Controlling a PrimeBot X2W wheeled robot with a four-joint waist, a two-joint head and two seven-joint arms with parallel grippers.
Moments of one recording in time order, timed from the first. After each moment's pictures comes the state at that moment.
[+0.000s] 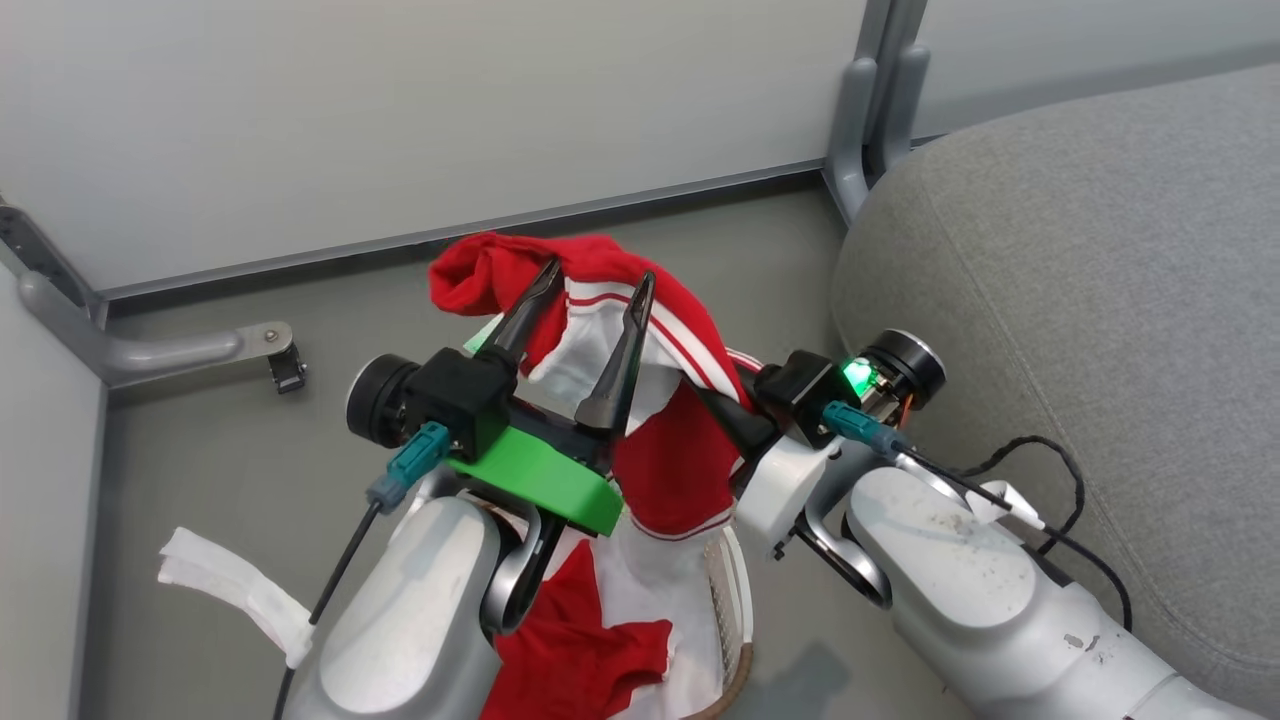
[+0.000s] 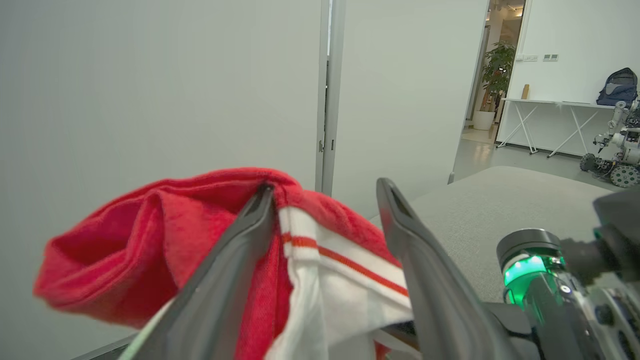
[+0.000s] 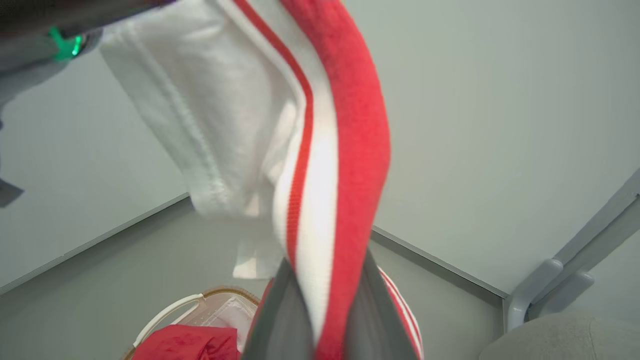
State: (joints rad) left arm -0.46 0.05 -0.50 0.30 -0.36 -0.13 -0.26; right arm -0.66 -0.09 0.73 0.58 0.28 0.13 -0.26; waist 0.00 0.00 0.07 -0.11
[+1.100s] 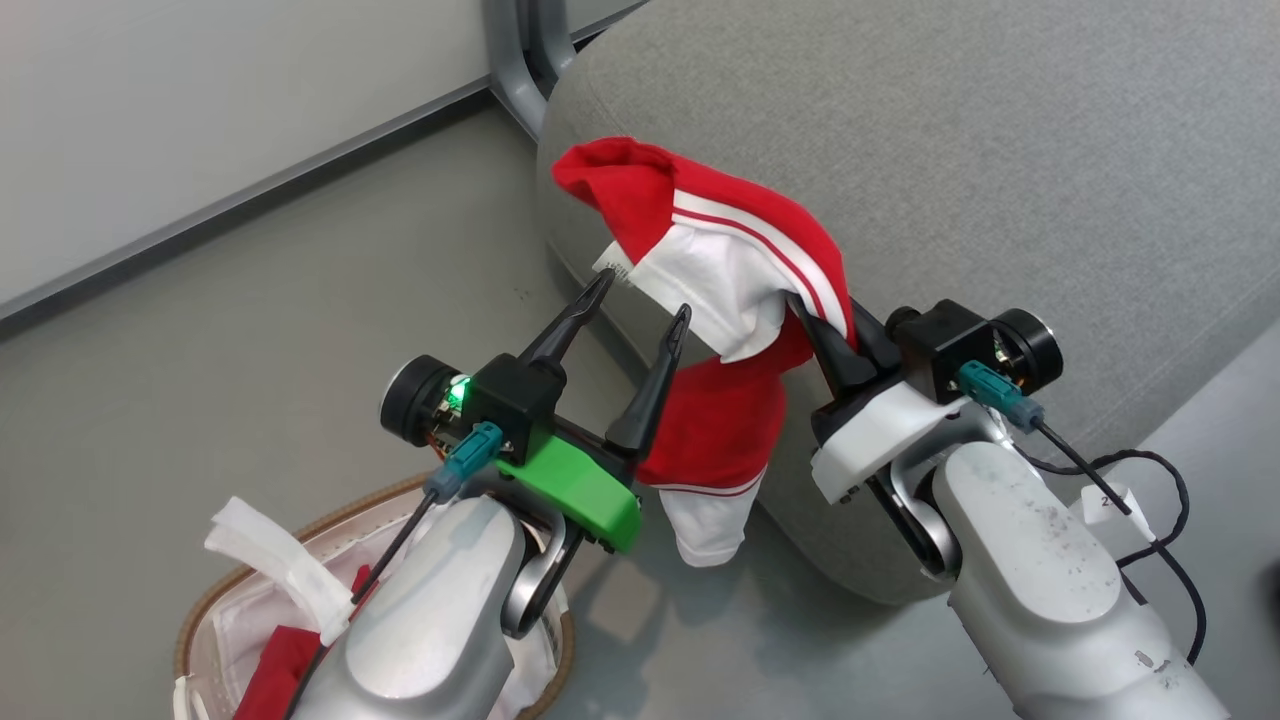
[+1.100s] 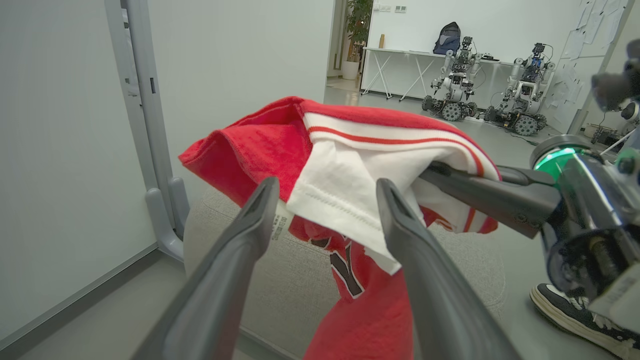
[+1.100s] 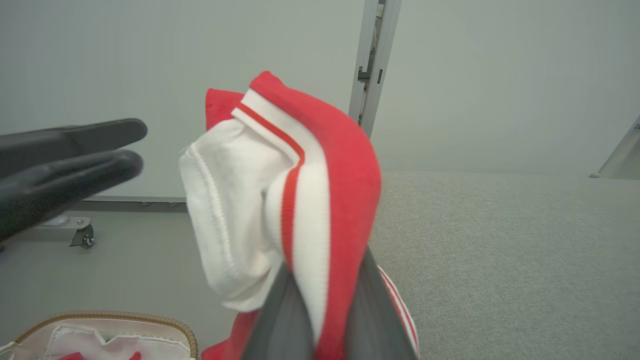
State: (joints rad) left arm -0.51 0.07 -0.60 0.39 -0.35 -0.13 -0.26; right arm -0.56 -0.08 0.40 0.44 0.20 0.13 -0.26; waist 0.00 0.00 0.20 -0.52
